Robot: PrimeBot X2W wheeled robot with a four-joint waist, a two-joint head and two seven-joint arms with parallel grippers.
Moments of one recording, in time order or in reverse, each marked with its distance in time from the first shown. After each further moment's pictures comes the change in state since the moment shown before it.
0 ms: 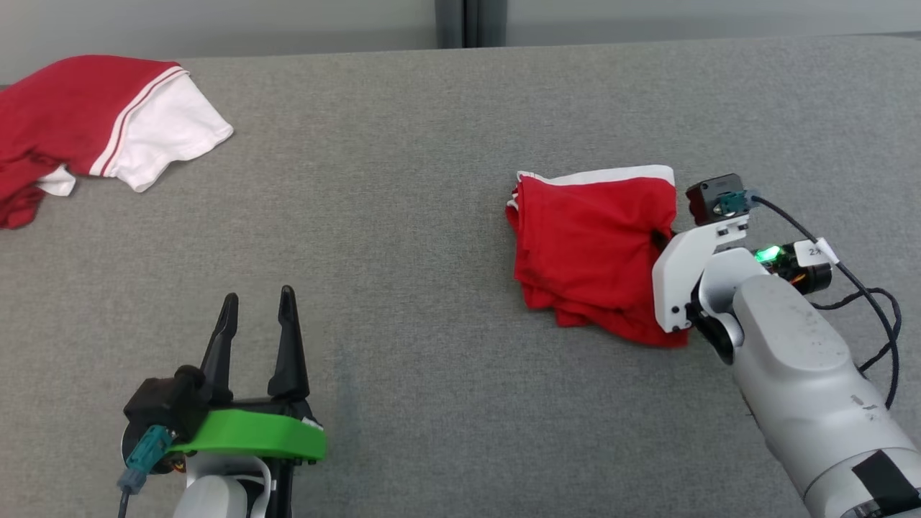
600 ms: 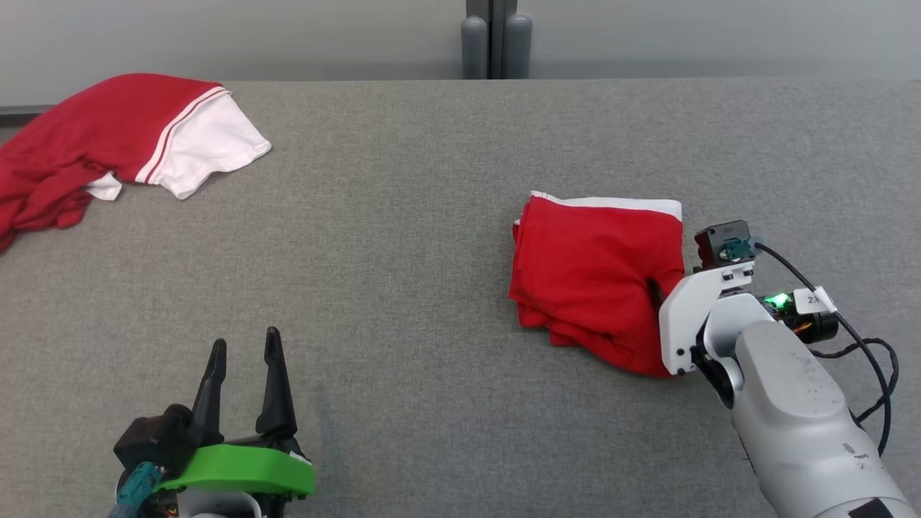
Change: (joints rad) left arm 0.072 0.000 0.026 0.016 -0.037 0.012 0.000; right arm 0.124 0.040 -0.164 -0.064 -0.160 0.000 -0.008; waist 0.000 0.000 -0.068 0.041
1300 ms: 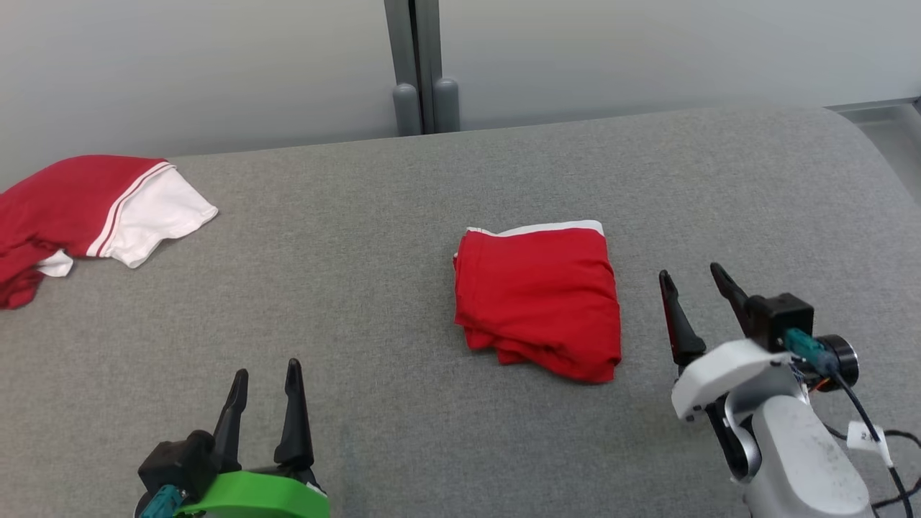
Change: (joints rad) left arm 0.057 0.000 -0.032 0.015 0.009 -0.009 0.000; right arm 0.322 0.008 -0.006 -0.387 0.099 0.000 -0.411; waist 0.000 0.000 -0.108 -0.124
